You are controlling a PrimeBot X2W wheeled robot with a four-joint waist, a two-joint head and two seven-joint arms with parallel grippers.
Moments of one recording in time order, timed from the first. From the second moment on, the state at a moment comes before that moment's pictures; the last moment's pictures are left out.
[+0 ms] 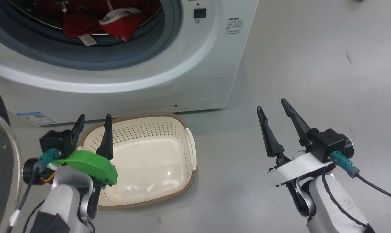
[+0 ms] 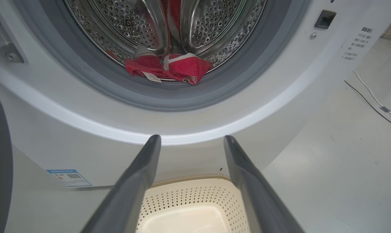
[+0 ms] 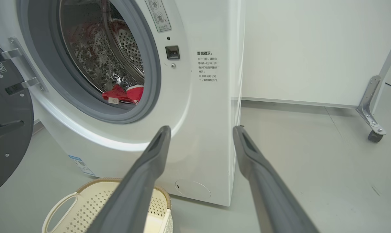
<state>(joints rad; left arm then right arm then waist) -0.25 0.09 -0.18 0.24 -0.39 0.05 -0.03 -0.22 -0.05 0.29 0.21 0.26 0.09 -0.26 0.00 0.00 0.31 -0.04</state>
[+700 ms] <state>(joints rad) -0.79 0.22 -0.11 0.35 -0.46 -0.06 0.19 -0.36 -0.05 0.34 0.15 0.32 0.07 -0.26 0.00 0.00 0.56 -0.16</state>
